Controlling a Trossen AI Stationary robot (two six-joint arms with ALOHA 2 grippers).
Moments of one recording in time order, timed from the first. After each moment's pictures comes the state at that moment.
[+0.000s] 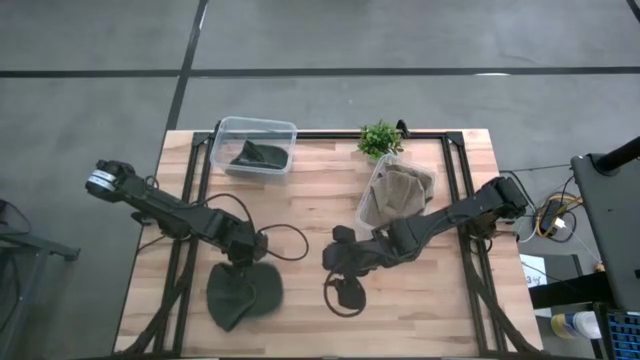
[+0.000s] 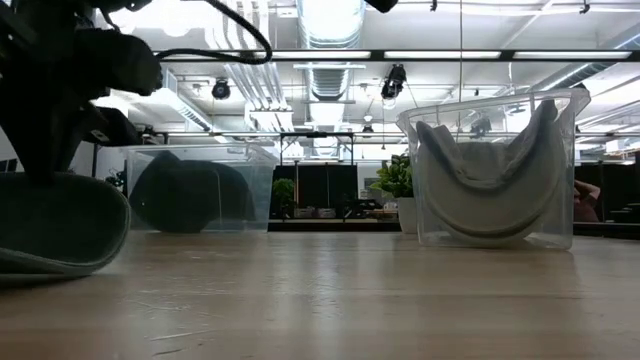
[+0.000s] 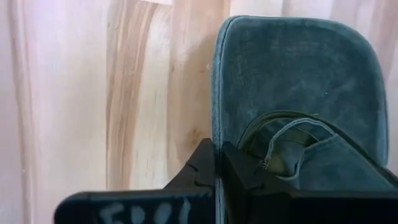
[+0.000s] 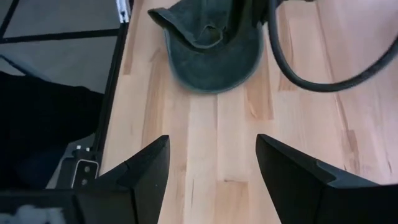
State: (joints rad) left arm -0.35 1.28 0.78 -0.75 0.13 -0.46; right arm 0.38 1.79 1.61 -0.63 0.09 0.37
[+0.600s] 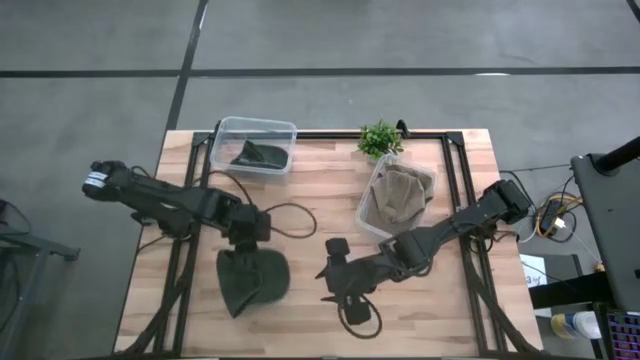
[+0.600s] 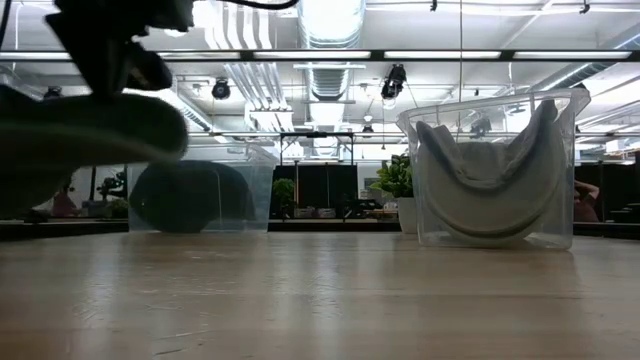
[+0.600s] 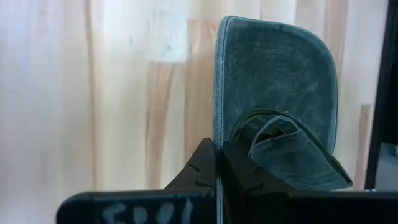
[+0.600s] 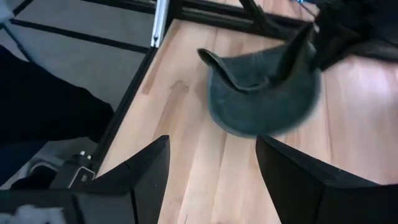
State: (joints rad) left arm -0.23 1.25 1.04 -1.00 0.14 -0.31; right arm 0.46 1.79 1.61 -0.48 0.16 0.13
